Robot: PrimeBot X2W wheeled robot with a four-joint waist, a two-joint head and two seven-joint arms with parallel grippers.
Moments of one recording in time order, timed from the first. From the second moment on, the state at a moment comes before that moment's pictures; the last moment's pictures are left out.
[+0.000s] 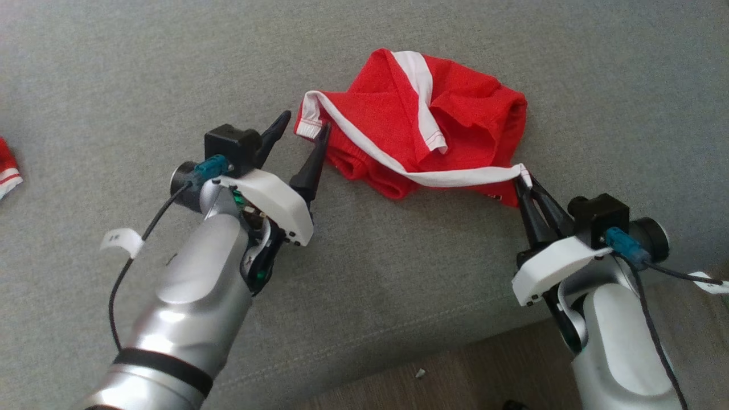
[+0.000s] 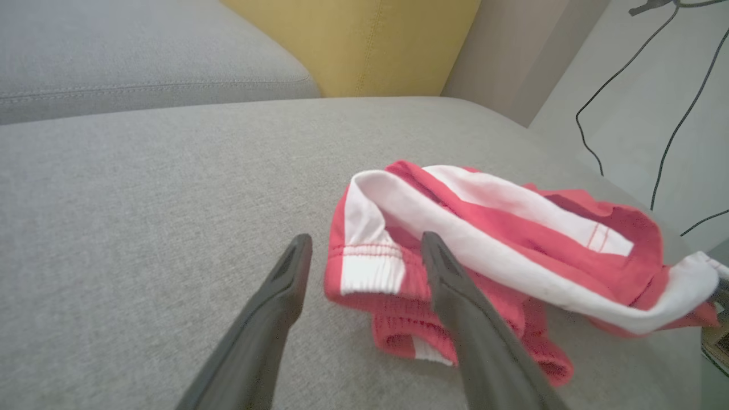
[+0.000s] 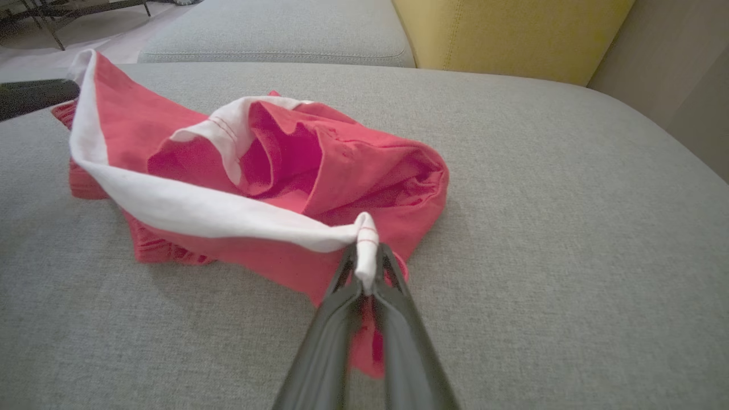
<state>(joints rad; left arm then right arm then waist) -0.68 0.06 -0.55 0.76 -0.43 -0.12 -0.25 -0.30 -0.07 0.20 0.41 -0.08 0.12 -0.03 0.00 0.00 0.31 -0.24</state>
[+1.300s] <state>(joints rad) -0.76 0.23 -0.69 0.60 -0.41 -0.08 -0.25 -0.63 -0.29 0.27 0.36 -0.03 0.12 -0.04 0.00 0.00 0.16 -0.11</state>
